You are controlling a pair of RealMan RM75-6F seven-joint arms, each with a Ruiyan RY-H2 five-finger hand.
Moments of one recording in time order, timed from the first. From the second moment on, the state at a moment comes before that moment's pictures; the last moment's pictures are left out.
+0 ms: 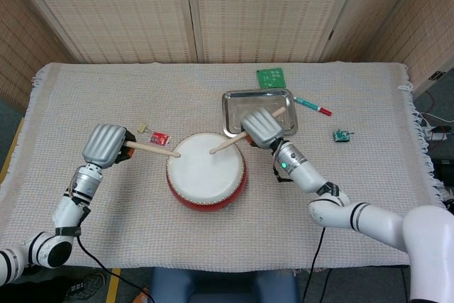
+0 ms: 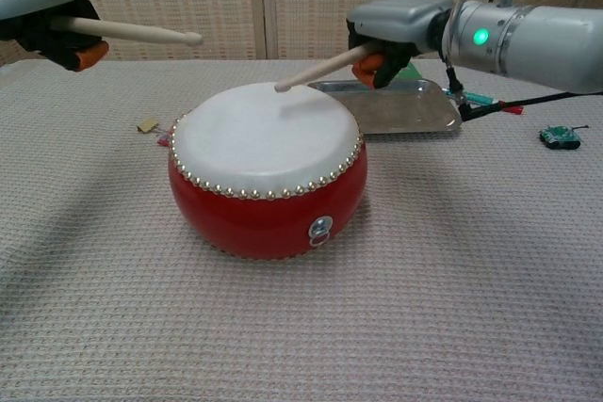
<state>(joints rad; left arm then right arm) -0.71 -1.27 -0.22 -1.54 1.16 1.05 0.18 1.03 -1.51 0.23 -1.21 -1.16 0.76 -0.21</state>
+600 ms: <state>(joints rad) -0.66 -1.24 -0.19 -1.54 1.18 1.06 0.16 1.04 -1.66 0.23 -0.71 -1.12 0.54 0.02</state>
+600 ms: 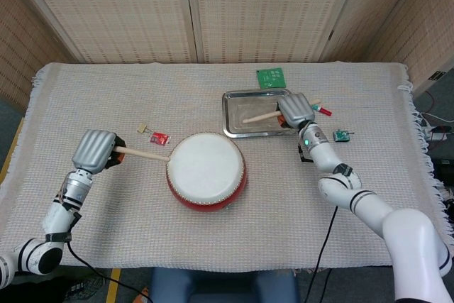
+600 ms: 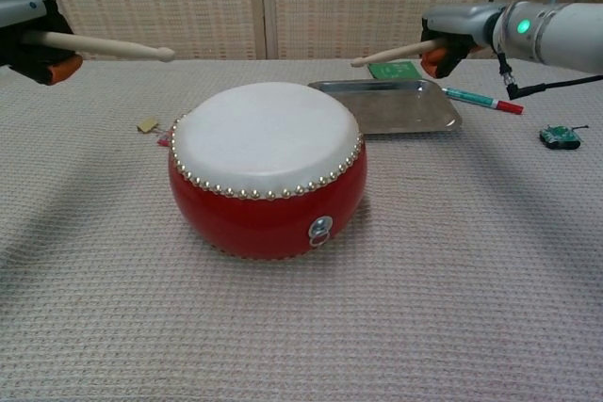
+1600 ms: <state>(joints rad) -0.64 -1.22 -0.19 -1.55 1.20 1.06 0.12 1.24 -1.98 0.23 -0.17 -1.27 0.26 0.36</state>
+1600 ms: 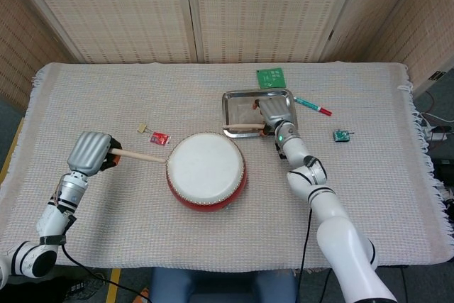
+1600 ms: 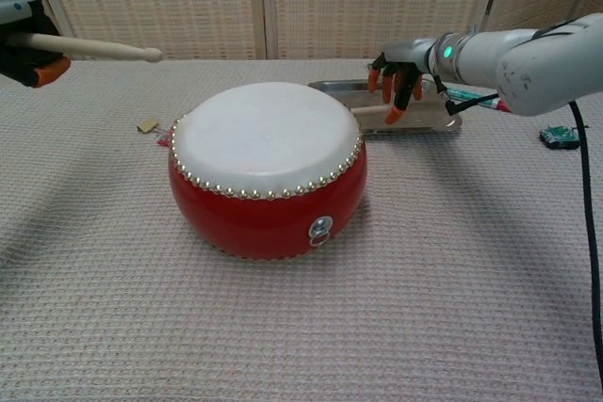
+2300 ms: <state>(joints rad) -0.67 -1.23 -0.21 -1.61 1.25 1.07 0.19 1.18 -1.70 0.25 -0.56 -1.30 0.42 0.43</state>
